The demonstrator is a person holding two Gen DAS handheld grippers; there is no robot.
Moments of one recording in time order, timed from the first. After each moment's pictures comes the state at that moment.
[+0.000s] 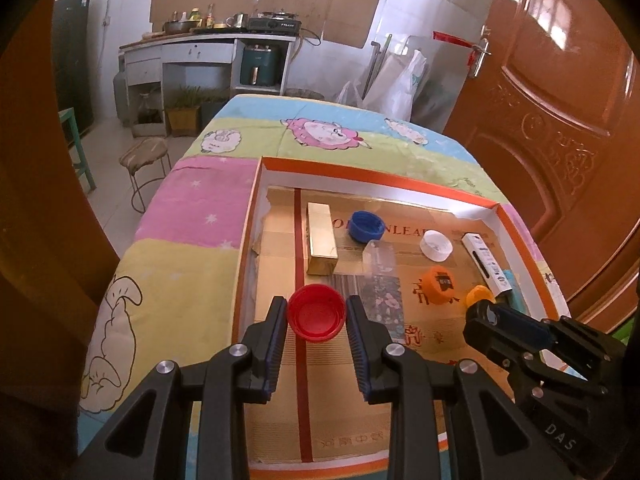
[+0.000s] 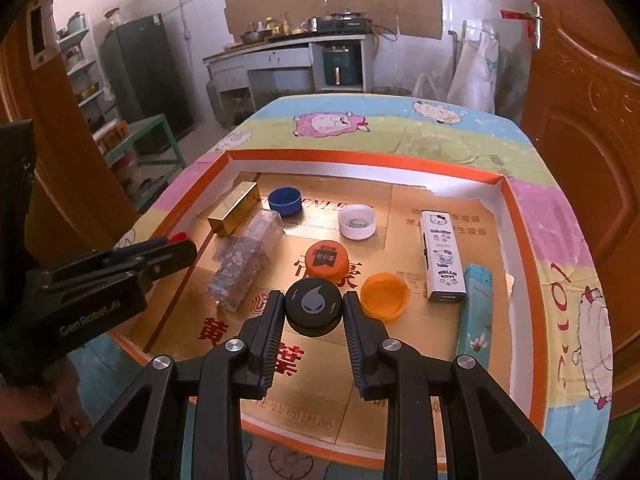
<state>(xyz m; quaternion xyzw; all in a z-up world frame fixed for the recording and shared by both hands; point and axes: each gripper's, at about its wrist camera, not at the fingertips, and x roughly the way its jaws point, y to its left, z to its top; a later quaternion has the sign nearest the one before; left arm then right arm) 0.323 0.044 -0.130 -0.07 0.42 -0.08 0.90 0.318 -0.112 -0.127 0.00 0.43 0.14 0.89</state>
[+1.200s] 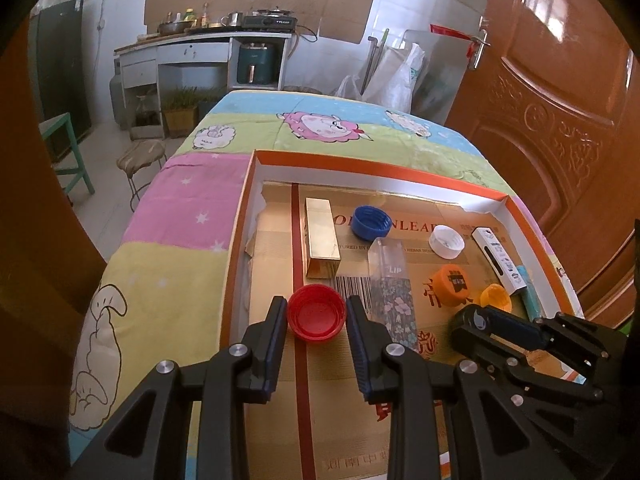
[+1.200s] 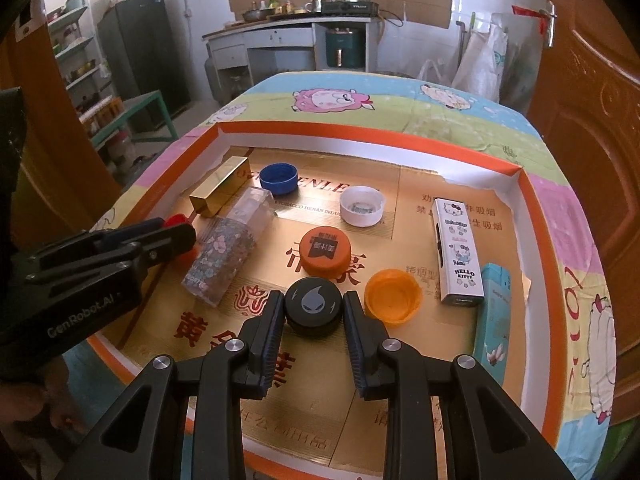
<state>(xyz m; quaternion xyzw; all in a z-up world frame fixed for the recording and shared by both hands) 0.335 0.036 -0.142 -0.06 0.42 -0.09 0.90 0.334 -0.100 -0.148 -0.03 0.46 0.14 0.88</state>
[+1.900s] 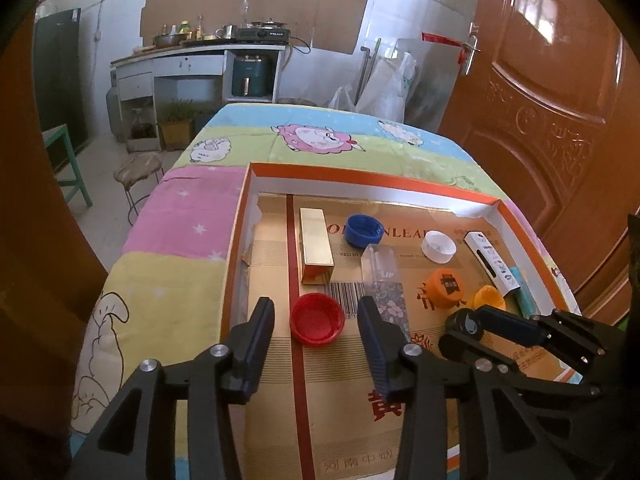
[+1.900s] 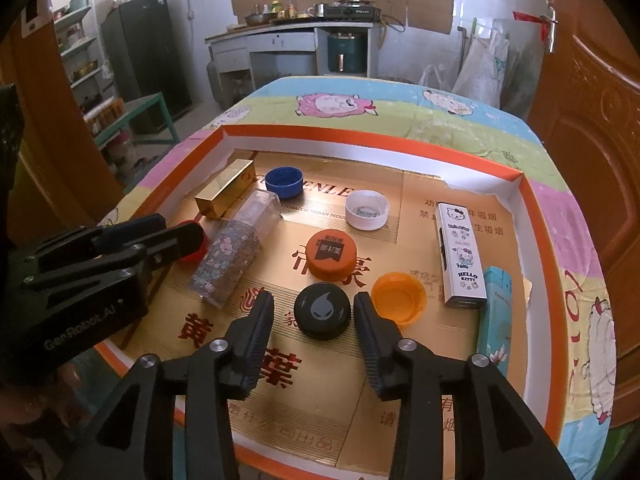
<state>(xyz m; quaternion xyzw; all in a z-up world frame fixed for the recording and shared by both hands) 0.329 0.037 -0.138 -0.05 0.40 -0.10 0.91 0.333 -0.098 -0.148 -0.03 0.44 0.14 0.88</state>
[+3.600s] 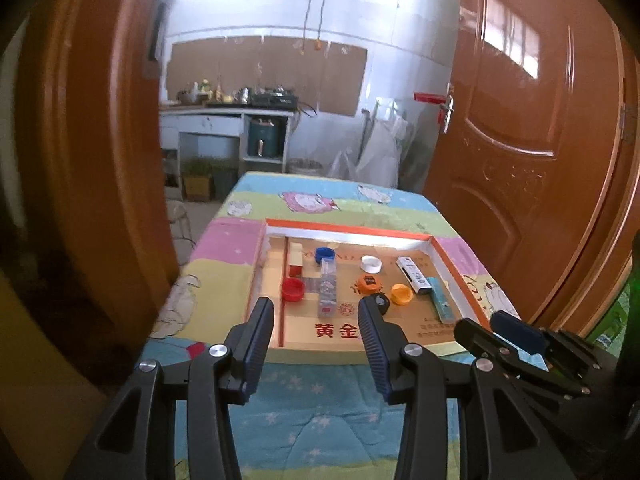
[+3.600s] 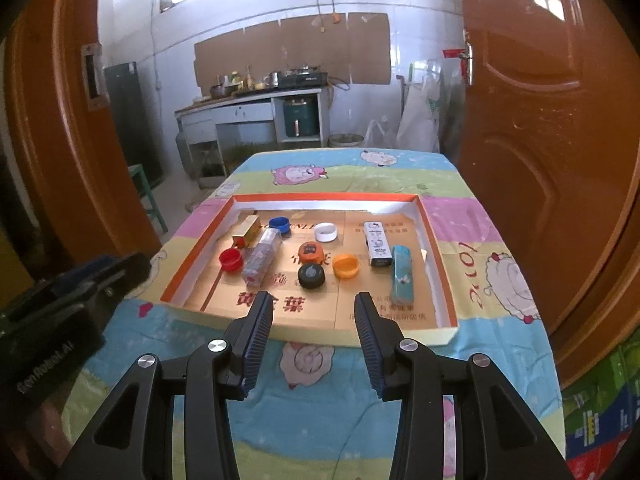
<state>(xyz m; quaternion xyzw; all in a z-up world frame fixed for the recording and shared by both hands) 0.166 0.031 -0.046 -0.06 0.29 -0.06 0.95 0.176 -0.118 -0.054 0.02 0.34 0.06 0.94</state>
